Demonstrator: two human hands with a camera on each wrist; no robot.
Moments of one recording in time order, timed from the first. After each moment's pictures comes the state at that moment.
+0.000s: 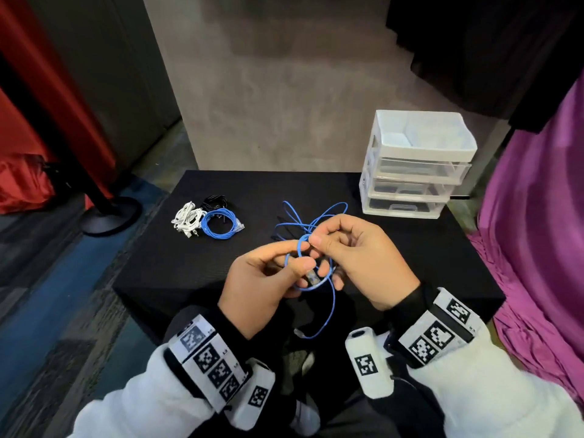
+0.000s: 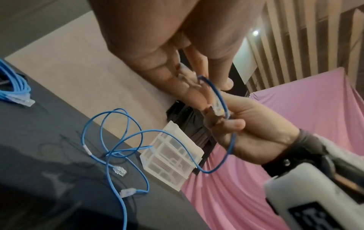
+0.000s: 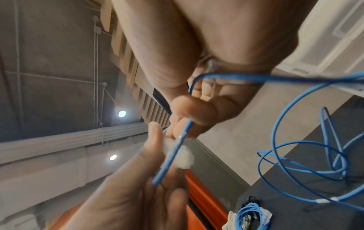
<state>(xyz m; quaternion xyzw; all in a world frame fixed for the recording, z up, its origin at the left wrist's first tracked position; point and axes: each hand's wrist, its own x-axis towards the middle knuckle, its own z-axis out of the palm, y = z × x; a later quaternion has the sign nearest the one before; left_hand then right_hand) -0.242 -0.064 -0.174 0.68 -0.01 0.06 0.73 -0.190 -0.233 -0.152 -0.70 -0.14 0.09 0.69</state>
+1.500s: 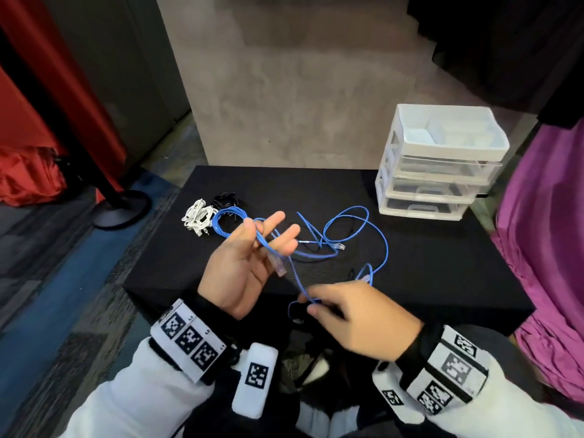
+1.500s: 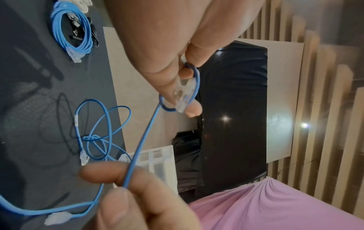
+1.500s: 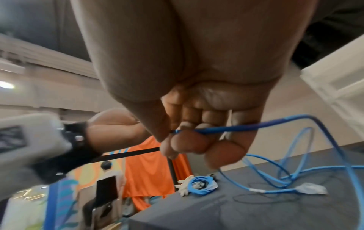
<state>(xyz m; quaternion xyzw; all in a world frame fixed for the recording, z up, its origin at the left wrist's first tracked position) -0.204 -0.017 -0.172 0.44 0.05 0.01 0.90 -0.200 -0.226 -0.206 -0.87 -0.39 0.06 0.30</state>
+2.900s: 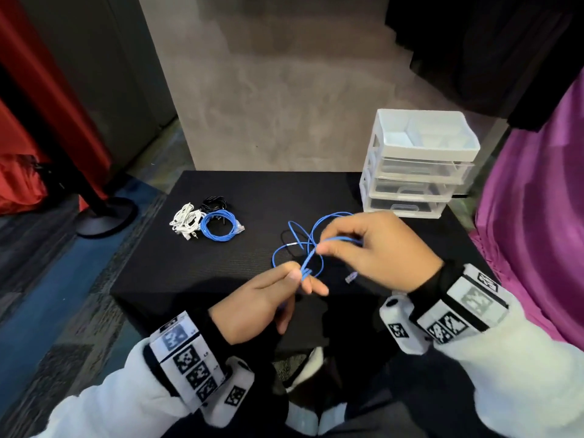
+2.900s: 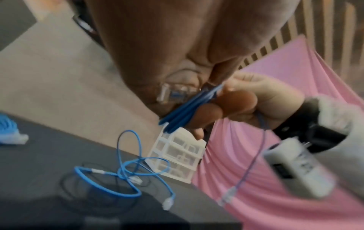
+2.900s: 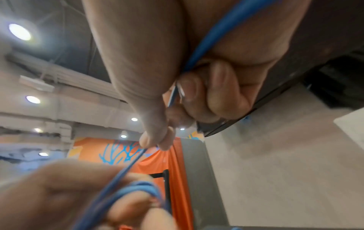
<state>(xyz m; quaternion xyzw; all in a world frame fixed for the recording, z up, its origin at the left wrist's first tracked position) -0.241 -0.037 -0.173 0.77 -0.14 -0.13 0.60 -0.169 -0.252 -0.132 -0.88 -0.31 -0.02 0.36</state>
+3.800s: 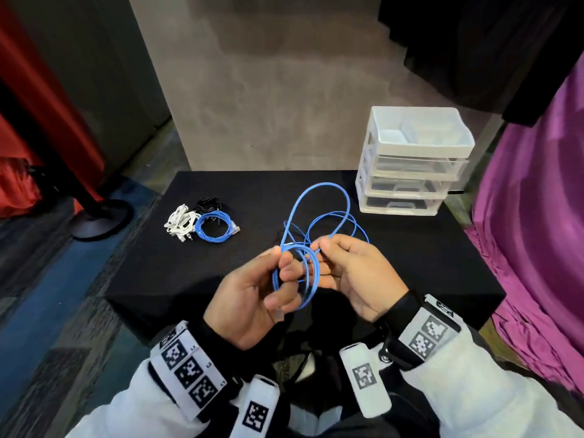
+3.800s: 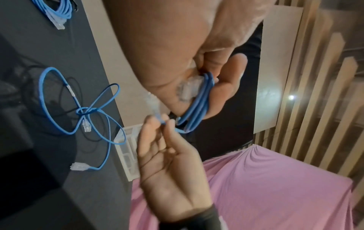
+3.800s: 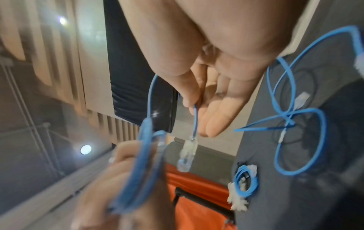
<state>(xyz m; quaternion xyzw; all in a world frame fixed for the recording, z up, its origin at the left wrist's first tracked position) -0.234 -0.048 -0.172 0.36 -0.02 -0.20 0.91 -0.182 -0.225 -0.185 -0.58 -0.02 0.19 0.80</state>
